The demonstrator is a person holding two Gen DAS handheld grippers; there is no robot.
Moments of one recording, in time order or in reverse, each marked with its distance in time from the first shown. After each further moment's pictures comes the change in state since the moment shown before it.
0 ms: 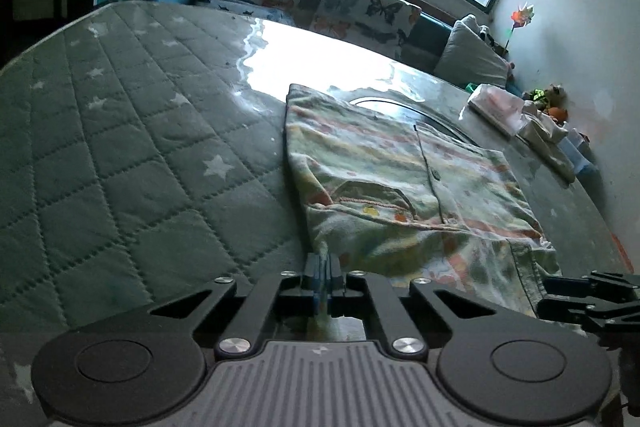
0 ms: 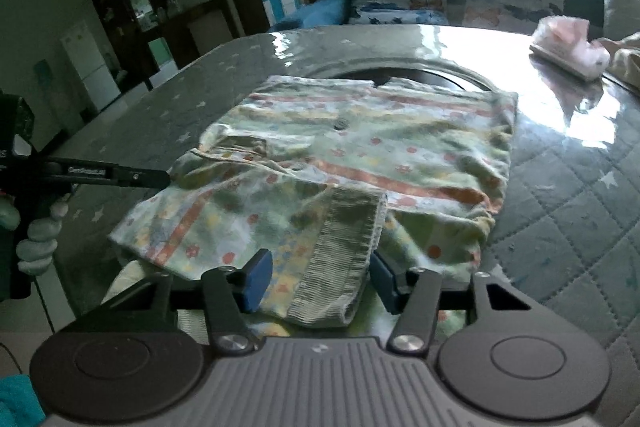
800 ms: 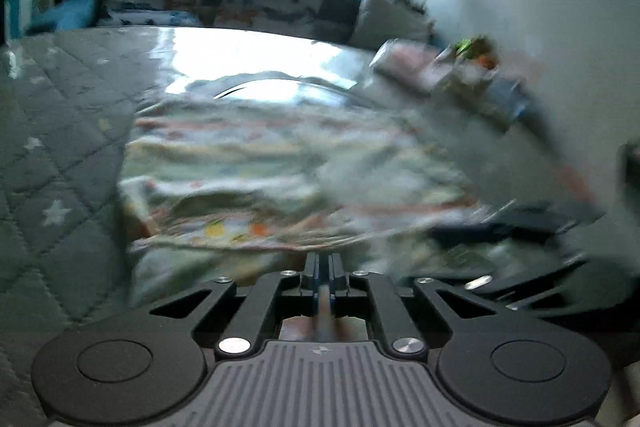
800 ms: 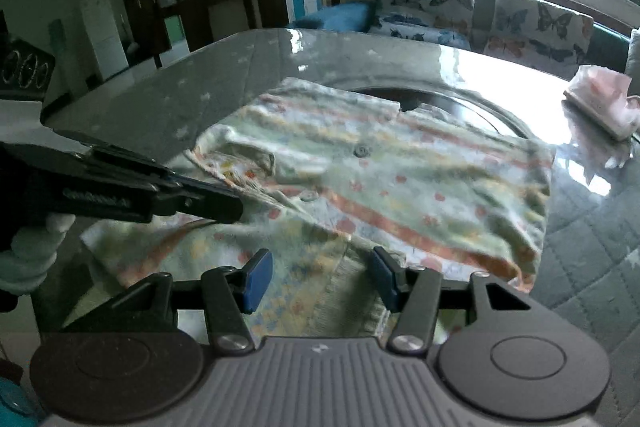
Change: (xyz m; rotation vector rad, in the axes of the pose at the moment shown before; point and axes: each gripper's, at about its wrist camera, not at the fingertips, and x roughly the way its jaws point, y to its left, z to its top) left arm 0.041 -0.076 0.003 0.224 0.025 -0.192; right arm 0.041 0.014 0.022 -0.159 -0.011 -0.034
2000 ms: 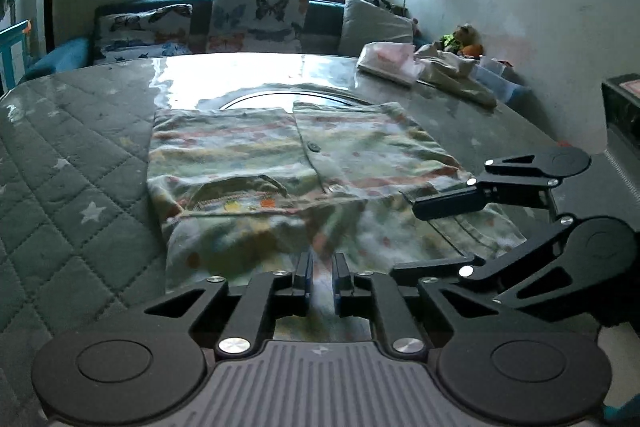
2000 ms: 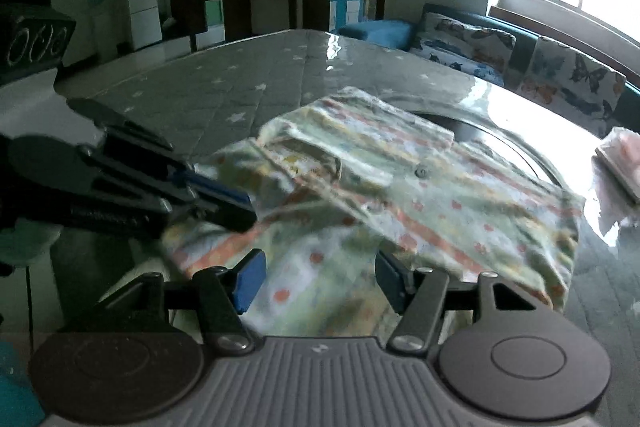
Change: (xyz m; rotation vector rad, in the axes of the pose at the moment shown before) left arm -0.040 -0.010 -0.030 0.121 -0.023 0.026; right arm -0.013 0.045 -0.009 -0.161 -0.001 0.023
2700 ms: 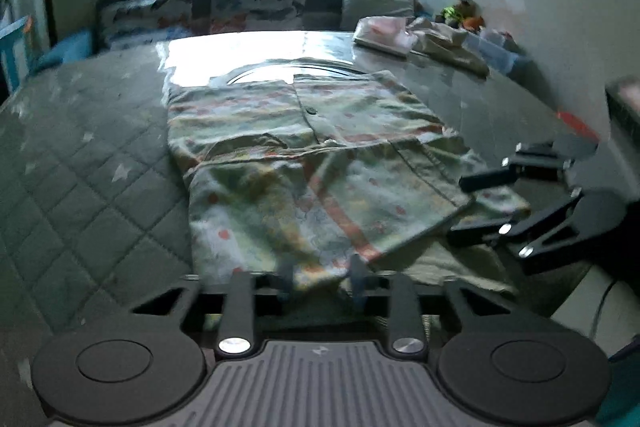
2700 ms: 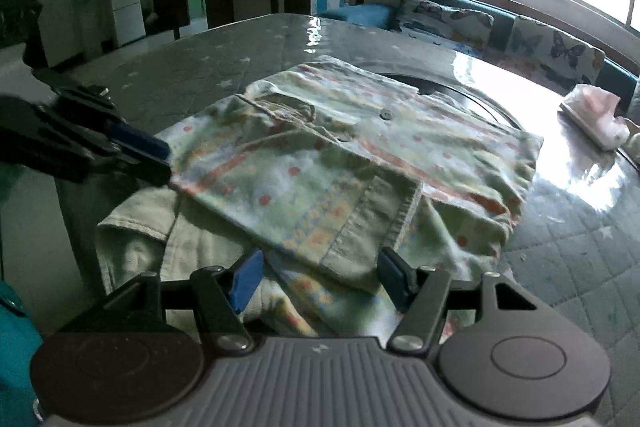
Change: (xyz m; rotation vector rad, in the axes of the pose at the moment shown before) left arm -0.045 -0.008 -0.015 -0.016 0.084 0.017; right arm -0.040 -0.009 -0.043 0.048 0.025 -0.037
